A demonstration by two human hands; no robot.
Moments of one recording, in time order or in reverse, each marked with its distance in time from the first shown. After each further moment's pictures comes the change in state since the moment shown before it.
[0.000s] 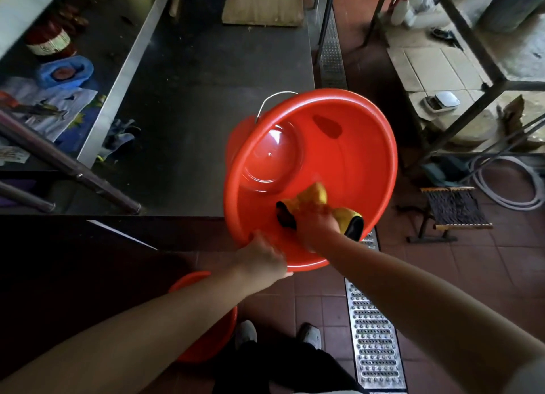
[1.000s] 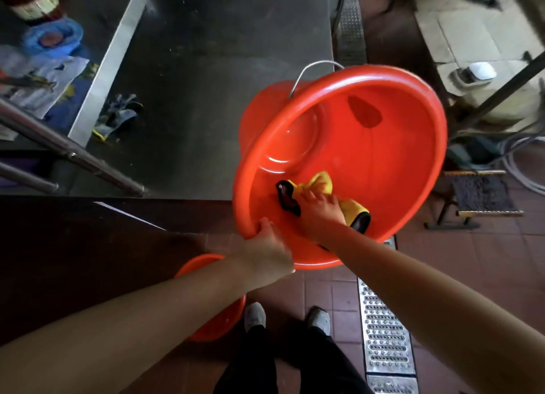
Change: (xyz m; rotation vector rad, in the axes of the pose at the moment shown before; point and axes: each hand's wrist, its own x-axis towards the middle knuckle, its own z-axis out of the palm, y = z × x) left_hand -0.002 -0.002 0.012 0.118 -0.203 0.114; right_hand 0.034 -0.012 0.045 0.089 0.035 -0.090
